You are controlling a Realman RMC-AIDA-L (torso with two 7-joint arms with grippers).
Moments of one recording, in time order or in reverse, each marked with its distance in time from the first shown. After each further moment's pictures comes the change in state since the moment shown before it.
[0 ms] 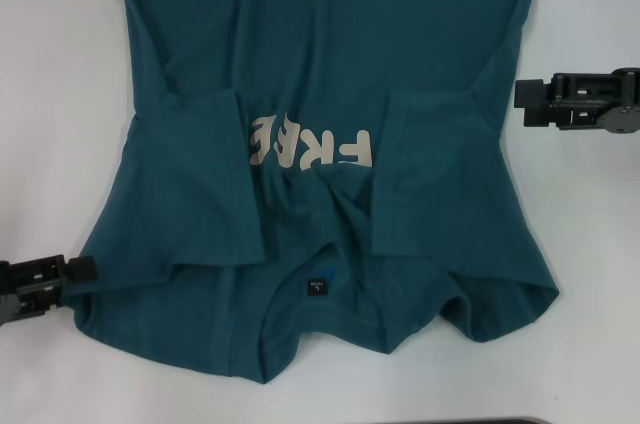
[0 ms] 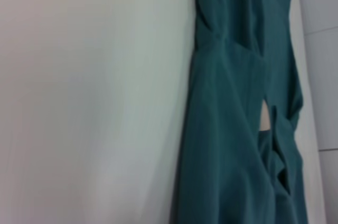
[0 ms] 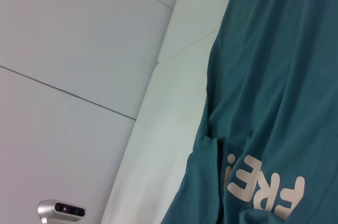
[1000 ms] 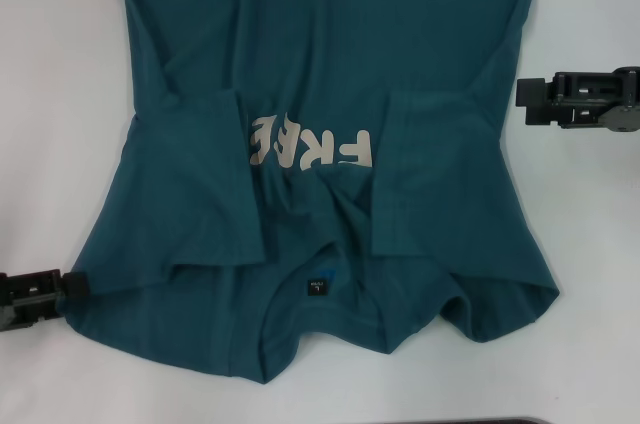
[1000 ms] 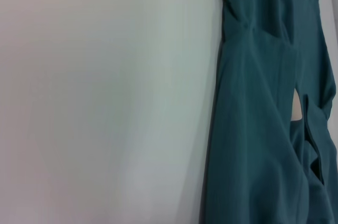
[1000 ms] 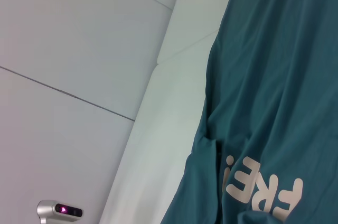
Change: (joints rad) left arm -0.003 -0.020 -0.005 -0.076 0.074 -0.005 -0.016; right arm 0.000 -0.002 0.002 0.000 0.000 0.002 -0.004
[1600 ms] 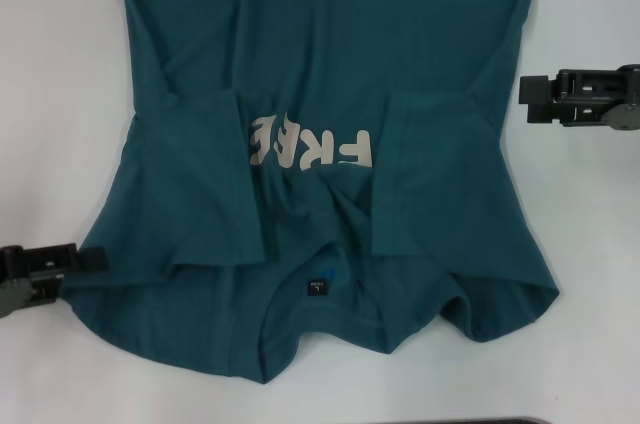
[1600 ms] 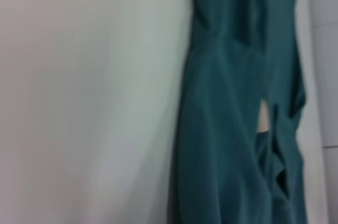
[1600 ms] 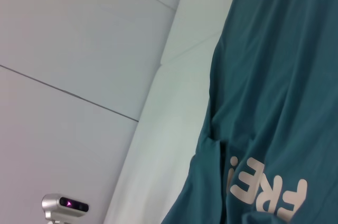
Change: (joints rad) left arm -0.036 -0.020 -0.023 -0.008 -0.018 0.034 -0.052; right arm 0.000 -0.003 0.009 0.000 0.002 -0.013 0.000
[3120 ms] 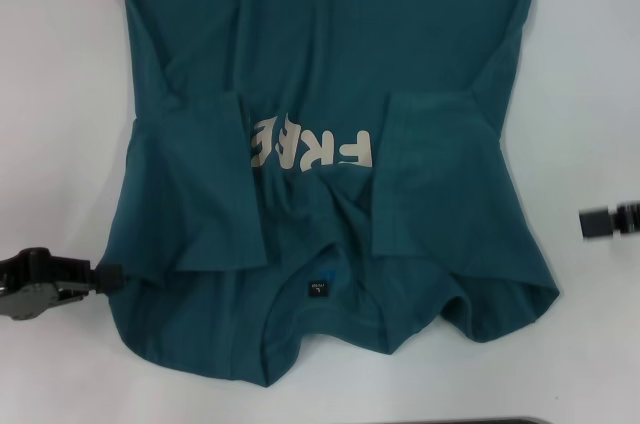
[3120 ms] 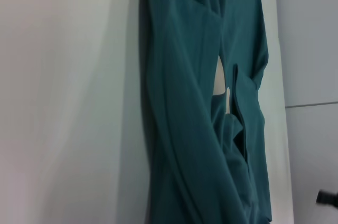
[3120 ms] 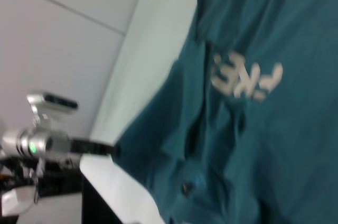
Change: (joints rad) left arm -0.040 -0.008 0.013 0.001 0.018 0.105 -0.006; right arm -0.056 -0.053 0.019 -0.013 -0.198 -0.185 -0.102
